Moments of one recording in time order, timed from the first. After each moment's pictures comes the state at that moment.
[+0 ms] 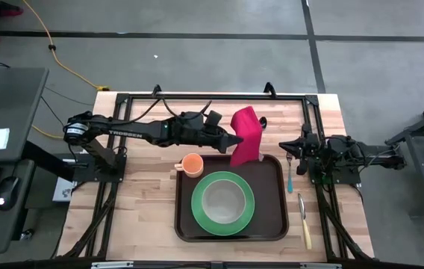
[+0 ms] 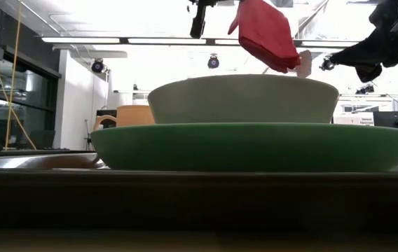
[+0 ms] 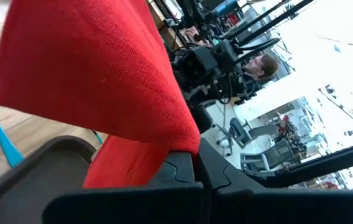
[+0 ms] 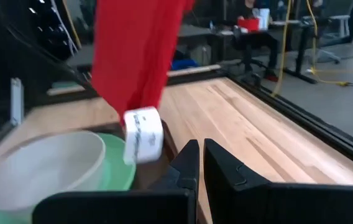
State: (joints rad) left arm 0.02 1.61 1.31 0.16 -0.02 -0.93; right arm 0.05 0.03 0.21 -0.30 0.26 0.14
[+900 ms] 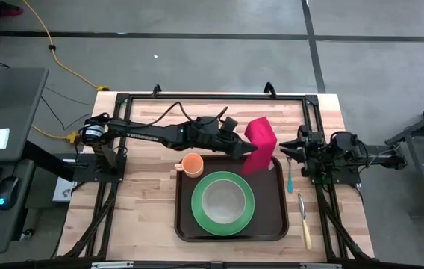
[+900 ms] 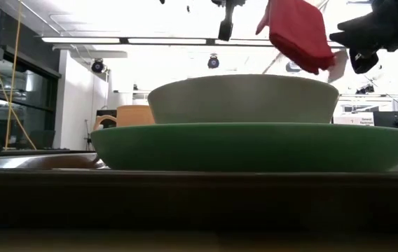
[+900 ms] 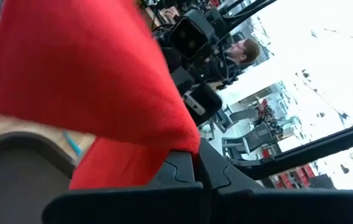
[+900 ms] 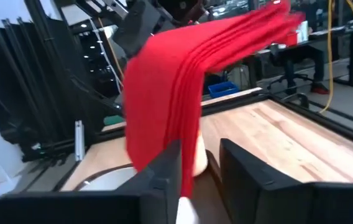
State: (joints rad) left arm 0.01 1.78 1.45 0.22 0.08 -0.95; right arm 0.05 0.04 0.21 -0.13 0.12 0.26
